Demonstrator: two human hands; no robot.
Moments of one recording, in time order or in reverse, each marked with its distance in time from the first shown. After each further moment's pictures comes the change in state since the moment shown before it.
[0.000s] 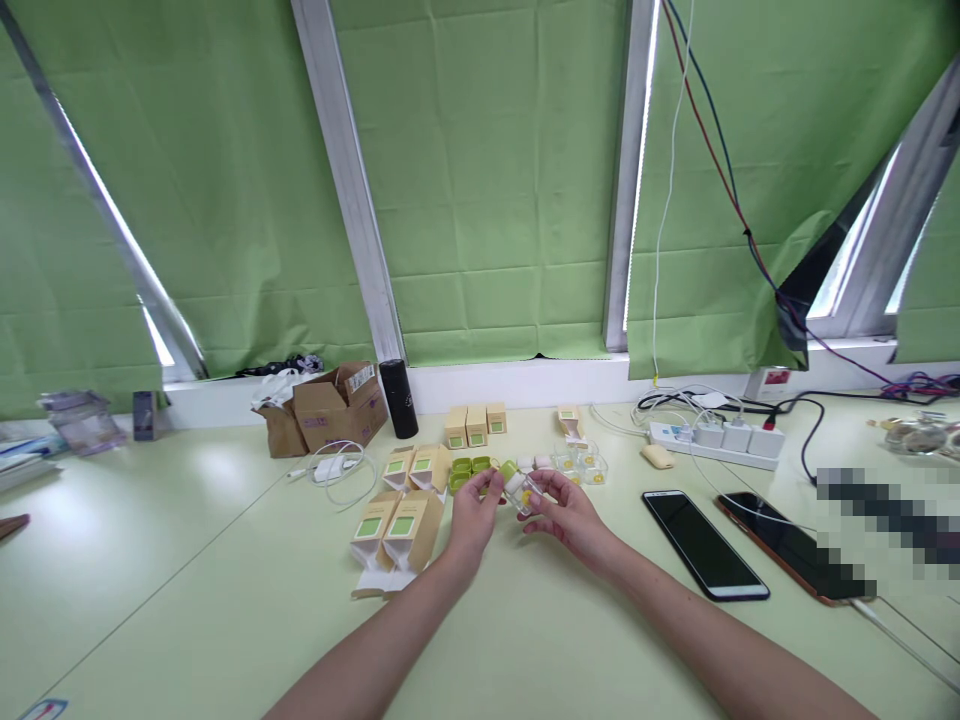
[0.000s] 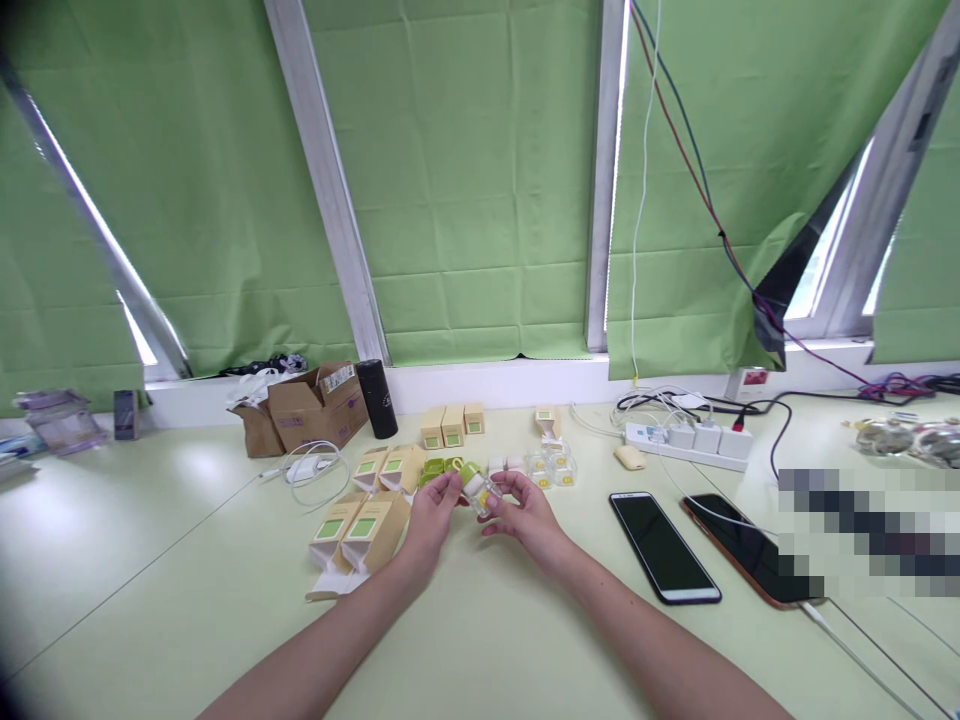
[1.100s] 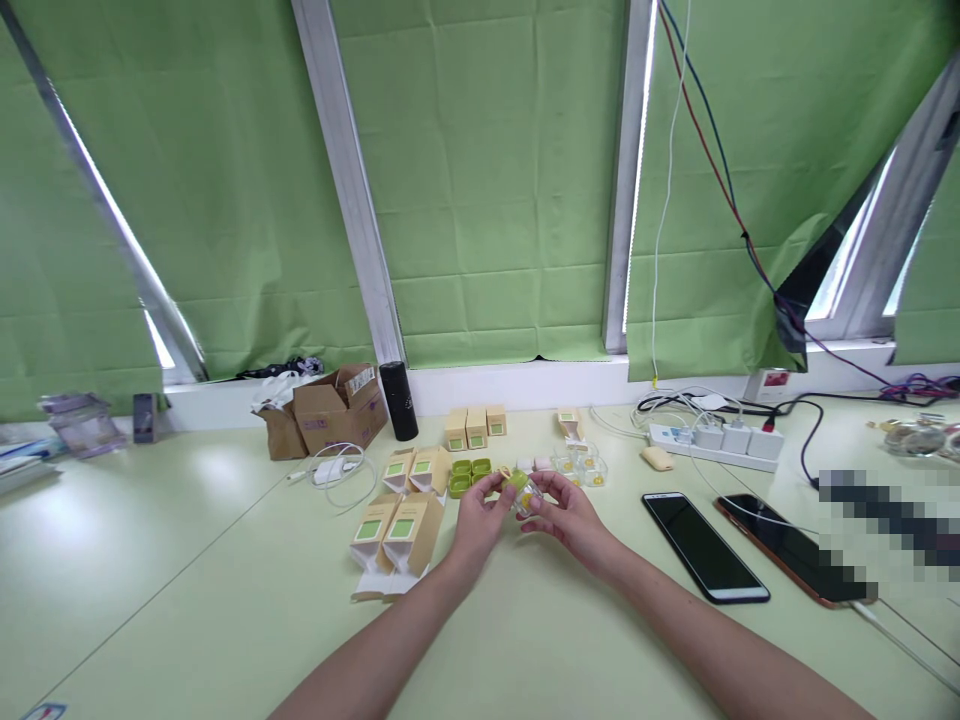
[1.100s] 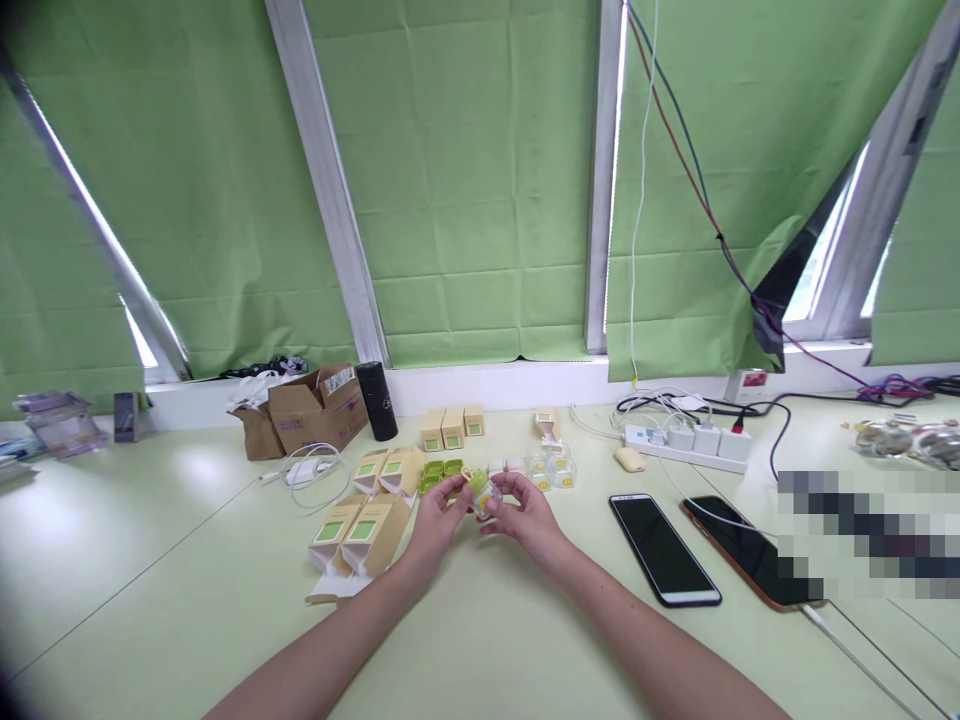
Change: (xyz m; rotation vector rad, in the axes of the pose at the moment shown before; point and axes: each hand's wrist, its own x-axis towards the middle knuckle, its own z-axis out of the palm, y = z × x) left_hand -0.002 -0.009 0.000 -0.016 -0.106 0.014; right_hand -0.001 0.000 0.000 -0.005 0.002 -0.016
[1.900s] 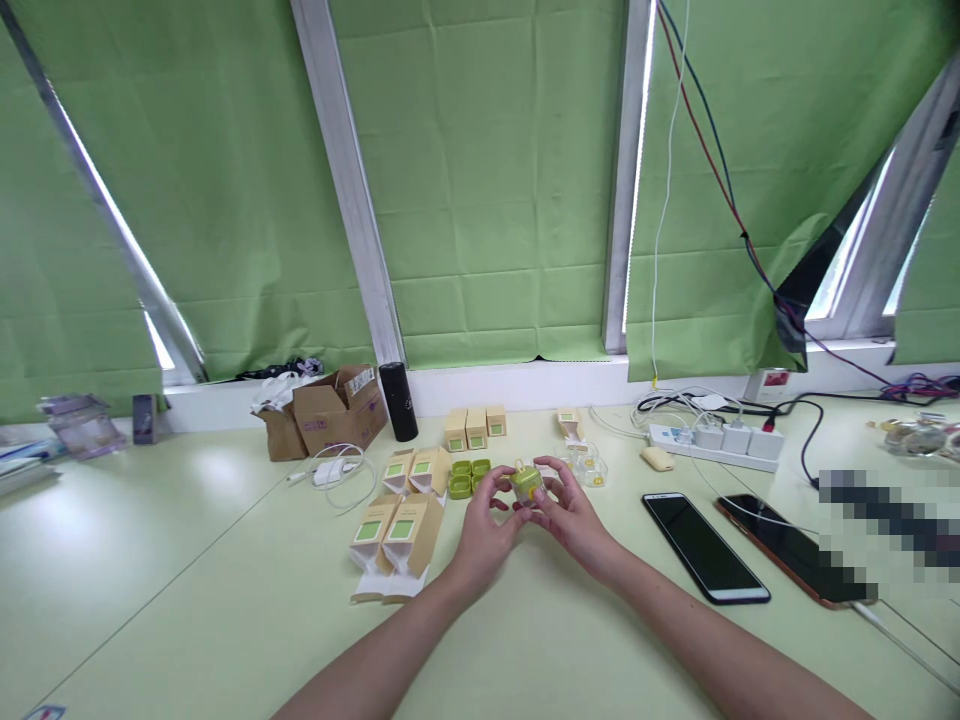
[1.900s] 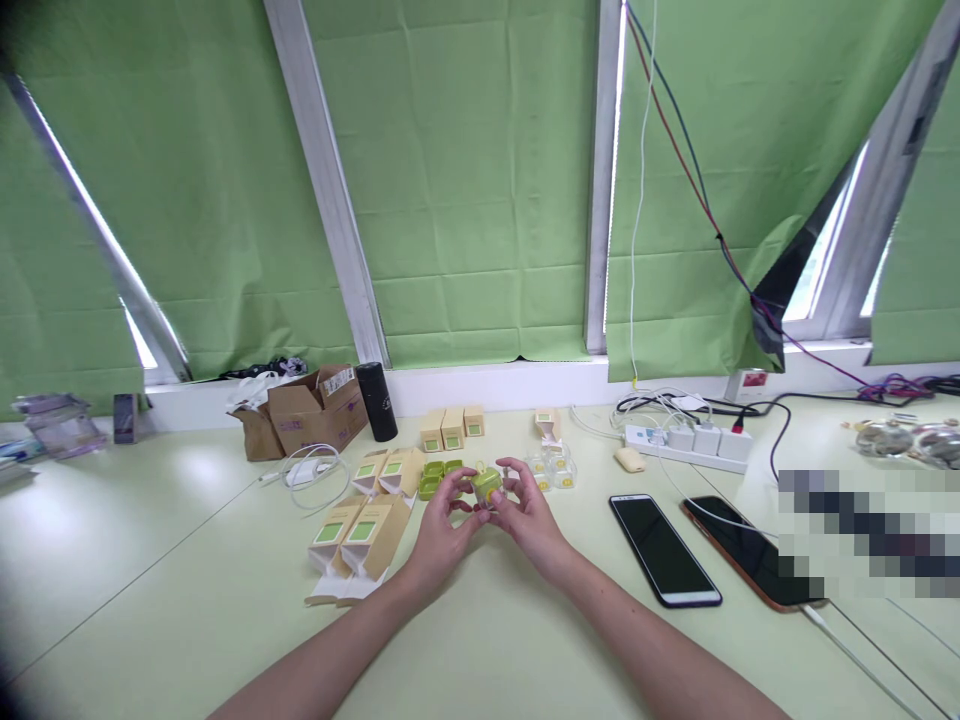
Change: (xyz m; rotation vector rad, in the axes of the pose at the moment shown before) left_hand -0.017 0.011 0.007 0.281 -0.054 0.154; right_hand -0.002 0.000 0.000 -0.002 -0.053 -0.101
